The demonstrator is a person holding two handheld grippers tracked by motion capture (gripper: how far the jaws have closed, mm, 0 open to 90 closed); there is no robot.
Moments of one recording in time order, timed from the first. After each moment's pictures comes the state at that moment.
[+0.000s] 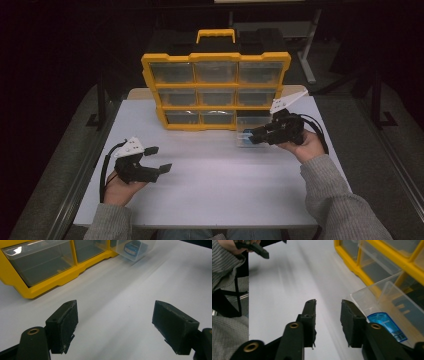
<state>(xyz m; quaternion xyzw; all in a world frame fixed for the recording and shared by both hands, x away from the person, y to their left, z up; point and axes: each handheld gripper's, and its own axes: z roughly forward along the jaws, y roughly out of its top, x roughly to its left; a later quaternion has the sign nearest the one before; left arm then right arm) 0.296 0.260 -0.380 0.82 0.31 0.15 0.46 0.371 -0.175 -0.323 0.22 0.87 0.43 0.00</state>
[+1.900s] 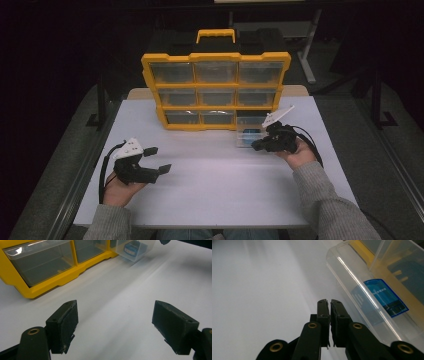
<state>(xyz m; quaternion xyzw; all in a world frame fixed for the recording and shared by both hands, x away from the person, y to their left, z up) 0.294 0.263 -0.381 0.82 0.31 0.15 0.46 0.380 -0.171 -0.376 0.26 0.90 0.36 0.03</state>
